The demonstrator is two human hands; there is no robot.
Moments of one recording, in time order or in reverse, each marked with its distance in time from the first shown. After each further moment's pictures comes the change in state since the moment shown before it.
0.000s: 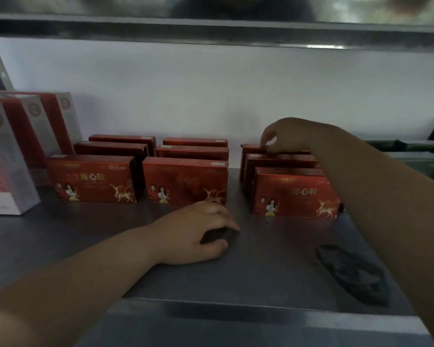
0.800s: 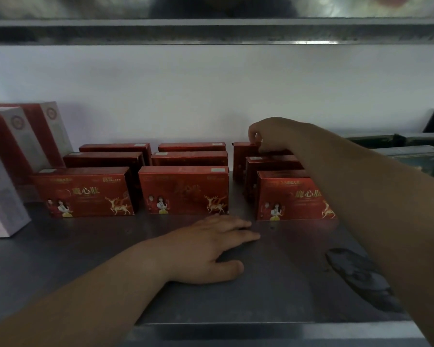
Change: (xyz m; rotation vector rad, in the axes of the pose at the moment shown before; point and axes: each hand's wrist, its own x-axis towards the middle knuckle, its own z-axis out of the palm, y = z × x) left_hand 0.012 0.004 -0.001 0.039 -0.232 0.021; right_hand 0.036 -0.012 0.013 -0.016 0.022 0.044
